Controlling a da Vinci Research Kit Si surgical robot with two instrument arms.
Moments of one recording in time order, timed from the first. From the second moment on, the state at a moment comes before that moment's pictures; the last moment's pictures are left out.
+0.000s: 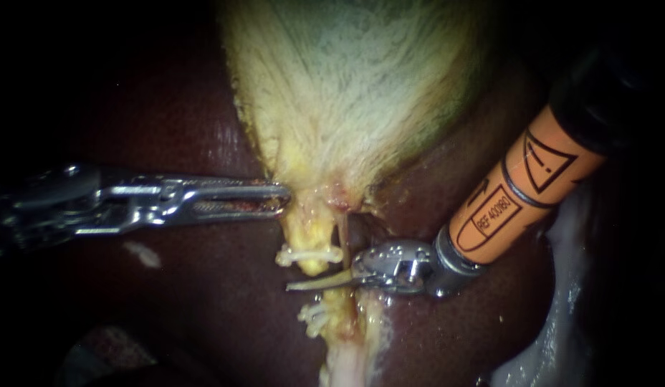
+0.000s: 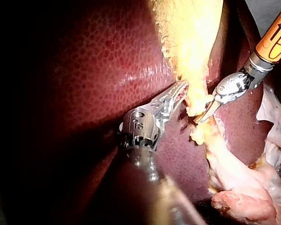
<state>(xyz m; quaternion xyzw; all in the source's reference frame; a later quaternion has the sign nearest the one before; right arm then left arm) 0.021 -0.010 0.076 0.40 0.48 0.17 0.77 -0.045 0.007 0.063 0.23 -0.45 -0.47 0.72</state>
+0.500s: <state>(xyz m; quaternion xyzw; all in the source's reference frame) 0.021 -0.011 0.076 0.40 0.48 0.17 0.76 -0.045 0.007 0.063 0.23 -0.45 -0.47 0.72</state>
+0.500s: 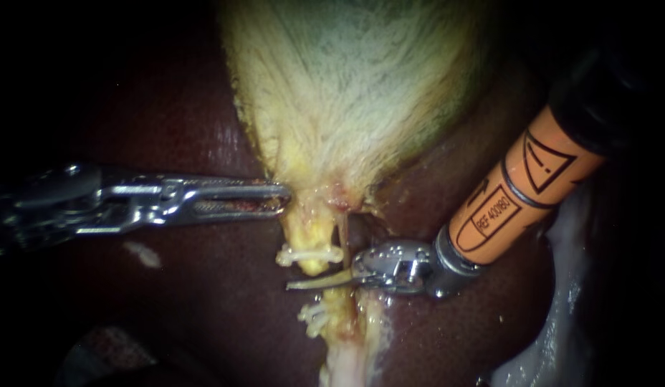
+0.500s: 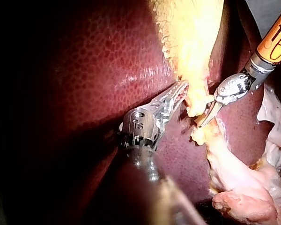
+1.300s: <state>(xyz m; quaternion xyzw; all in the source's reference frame) 0.021 -0.012 0.074 0.40 0.48 0.17 0.76 -0.045 0.007 0.063 0.23 -0.45 -0.47 0.72</state>
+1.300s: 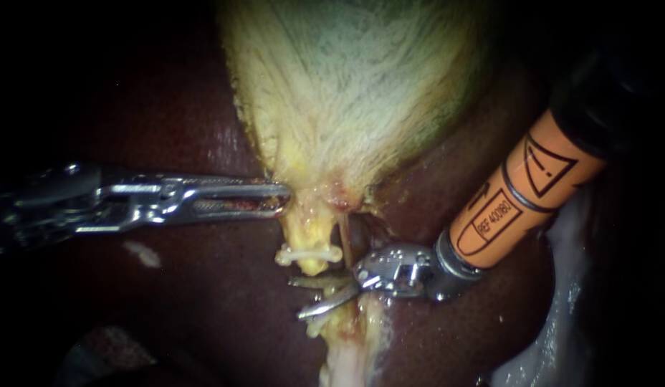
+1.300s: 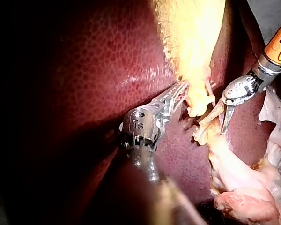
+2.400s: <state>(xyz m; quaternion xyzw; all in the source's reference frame) 0.006 -0.001 0.065 0.10 0.51 0.06 0.85 -0.045 0.007 0.063 0.23 -0.45 -0.47 0.72</state>
